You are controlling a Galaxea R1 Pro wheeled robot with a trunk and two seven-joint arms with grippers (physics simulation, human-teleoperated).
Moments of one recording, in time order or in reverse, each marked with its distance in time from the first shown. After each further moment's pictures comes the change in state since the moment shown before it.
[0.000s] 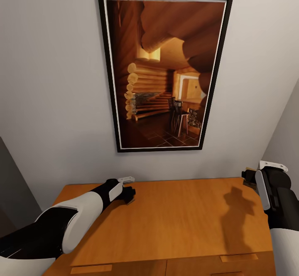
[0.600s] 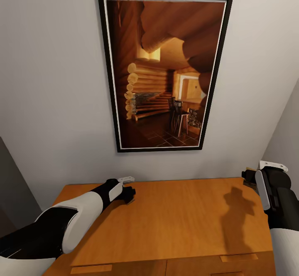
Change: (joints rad) left arm 0.000 0.000 -0.002 0.001 0.007 -0.003 0.001; right arm 0.000 0.000 0.000 0.000 0.002 0.000 0.000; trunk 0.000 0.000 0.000
